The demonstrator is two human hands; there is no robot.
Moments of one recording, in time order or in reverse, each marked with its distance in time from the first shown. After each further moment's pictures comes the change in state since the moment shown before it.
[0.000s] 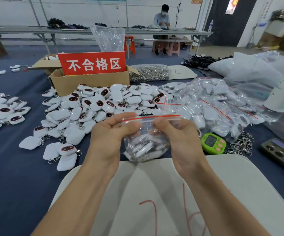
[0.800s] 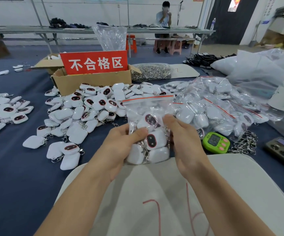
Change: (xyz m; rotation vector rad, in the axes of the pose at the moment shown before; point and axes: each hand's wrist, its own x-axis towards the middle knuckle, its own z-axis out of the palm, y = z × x) left_hand 0.010 -0.022 -0.012 0.232 -0.172 -0.249; right_hand 0.014 0.017 -0.006 -0.096 0.091 0.162
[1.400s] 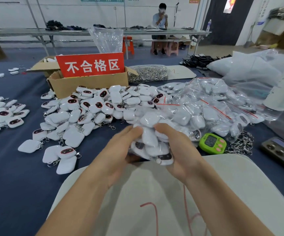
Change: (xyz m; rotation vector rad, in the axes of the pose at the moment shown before) left_hand 0.003 -0.004 0.006 0.006 -0.049 -0.002; right_hand -0.007 -0.003 0.002 0.235 -0.177 0.257
